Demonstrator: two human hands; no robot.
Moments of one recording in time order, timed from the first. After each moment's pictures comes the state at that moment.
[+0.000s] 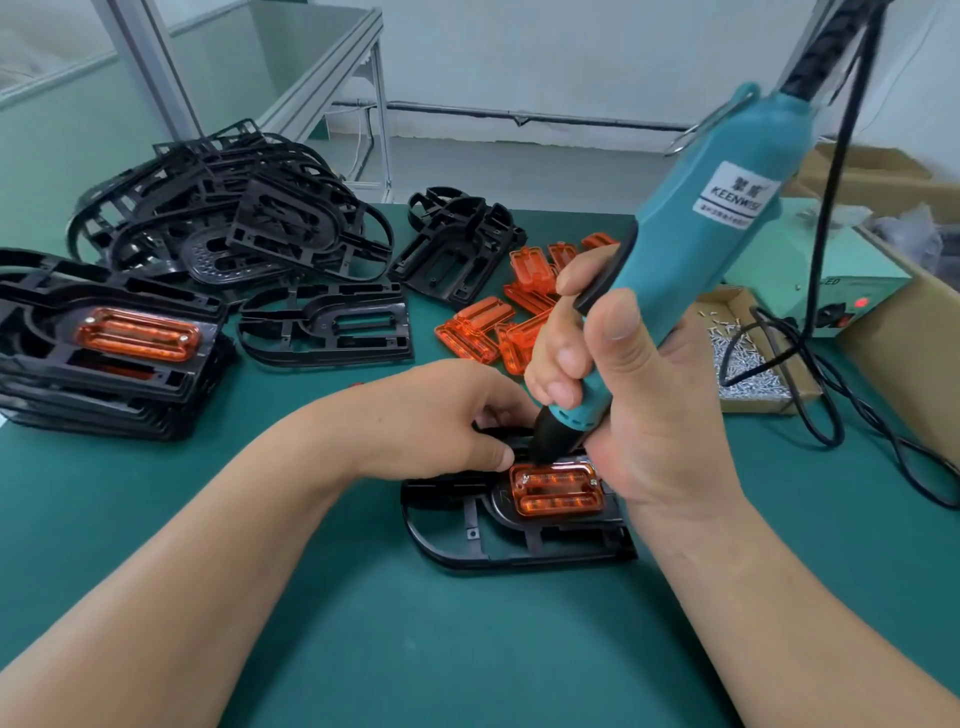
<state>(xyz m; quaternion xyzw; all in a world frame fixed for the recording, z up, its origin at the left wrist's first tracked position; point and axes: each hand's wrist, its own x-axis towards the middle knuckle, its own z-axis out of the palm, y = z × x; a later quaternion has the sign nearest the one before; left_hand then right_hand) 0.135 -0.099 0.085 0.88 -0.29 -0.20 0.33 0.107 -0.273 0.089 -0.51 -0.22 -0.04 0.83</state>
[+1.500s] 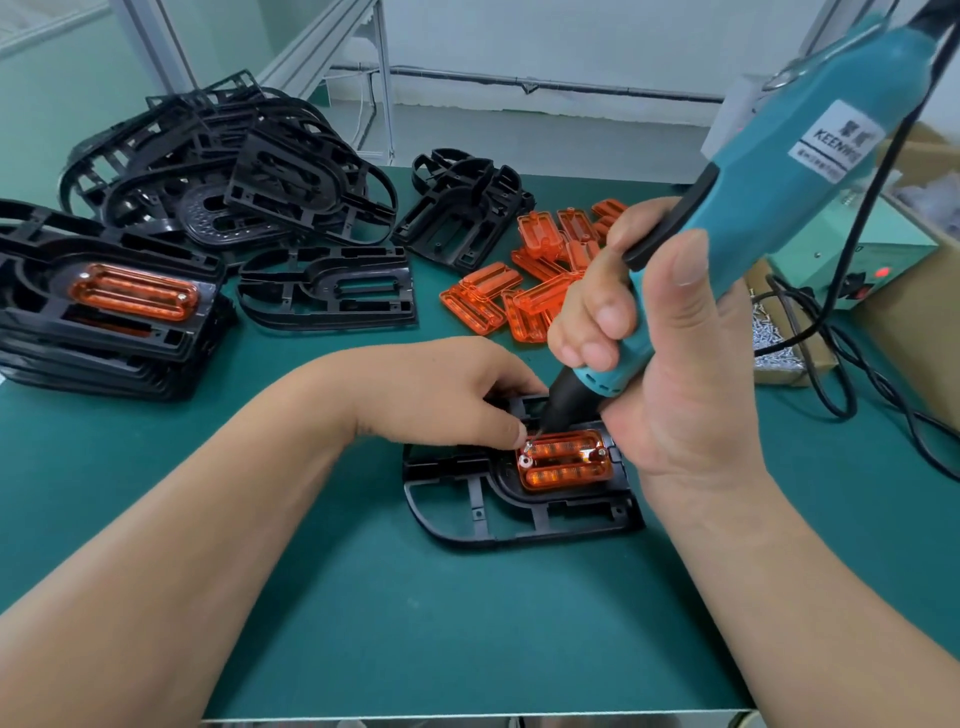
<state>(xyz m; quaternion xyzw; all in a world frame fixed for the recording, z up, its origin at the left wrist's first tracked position) 0.138 -0.100 0.081 0.85 -0.32 -0.29 0.32 0.104 -0.278 0.088 -0.48 -0.23 -0.03 0.85</state>
